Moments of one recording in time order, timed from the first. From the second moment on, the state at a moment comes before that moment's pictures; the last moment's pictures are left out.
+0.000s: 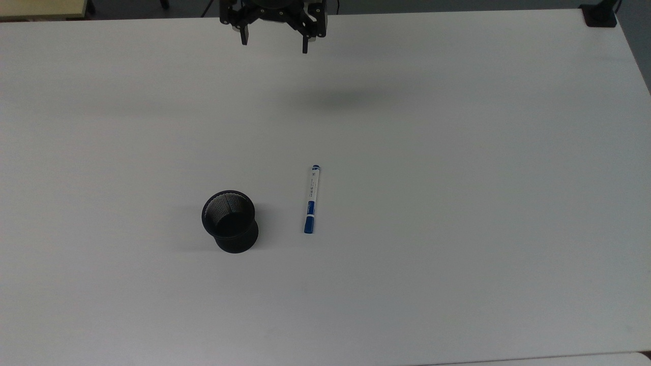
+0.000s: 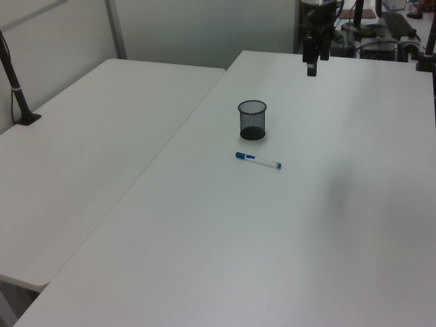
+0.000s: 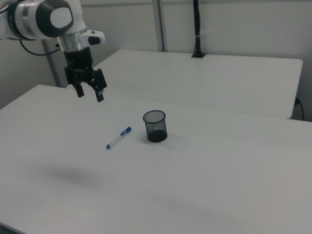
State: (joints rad) arm 0.03 0.06 0.07 -1.62 -0.07 1.63 0.18
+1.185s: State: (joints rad) arm 0.02 0.06 0.07 -1.61 -0.07 1.69 0.16
